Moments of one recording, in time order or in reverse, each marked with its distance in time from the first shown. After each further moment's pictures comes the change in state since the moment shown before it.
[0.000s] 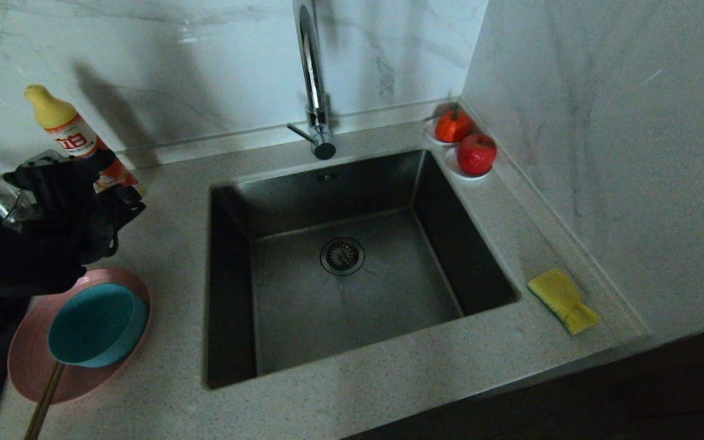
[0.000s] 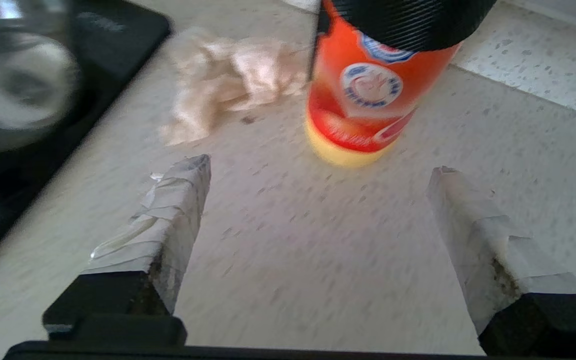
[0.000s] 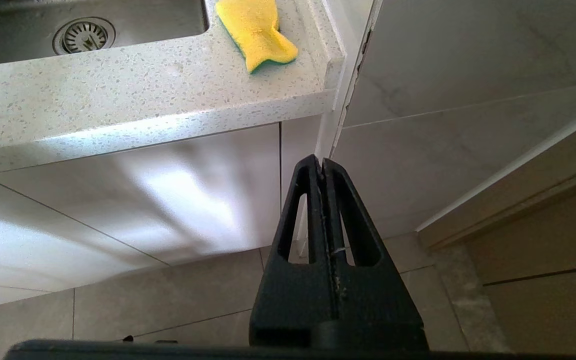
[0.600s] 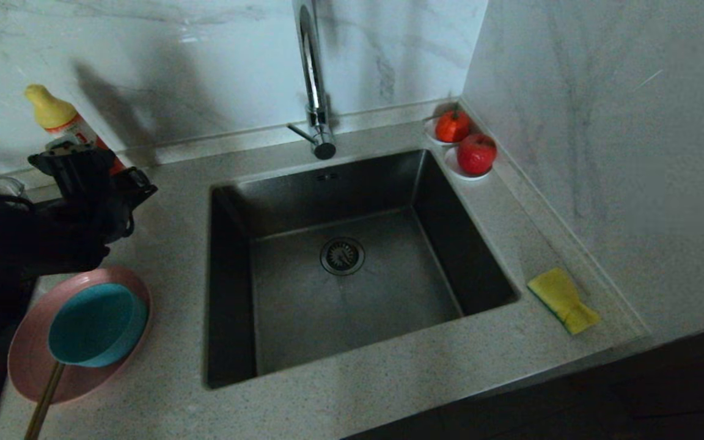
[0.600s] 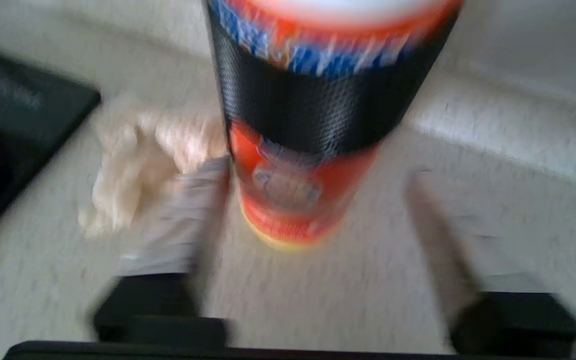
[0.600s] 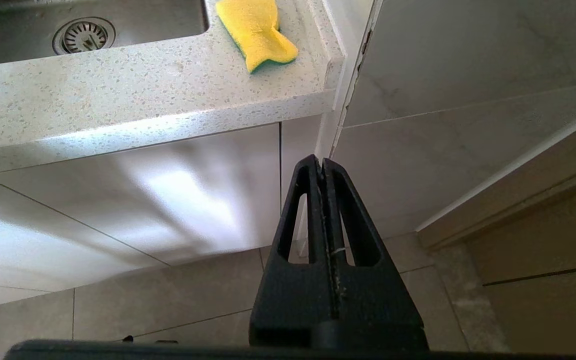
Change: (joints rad) left arm 0.000 0.140 -0.237 -0.018 -0.034 0.060; right arm 0.000 0.000 0.000 0.000 0.000 0.000
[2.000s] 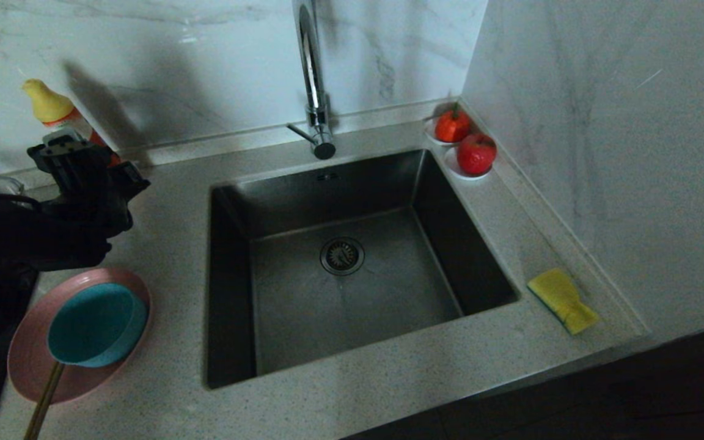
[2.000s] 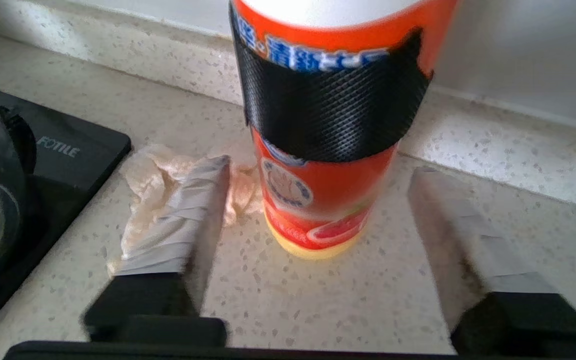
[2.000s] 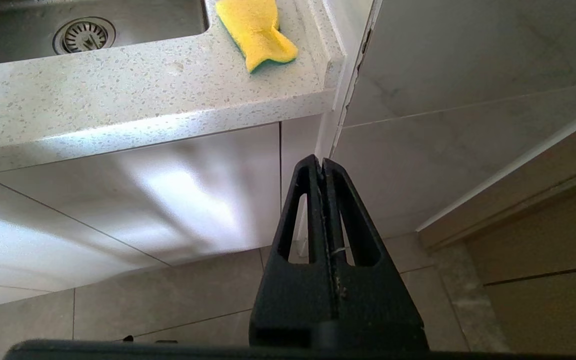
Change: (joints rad) left arm 0.021 0.048 -0.069 -0.042 0.043 0.088; right arm 0.000 0.000 0.000 0.000 0.000 0.000
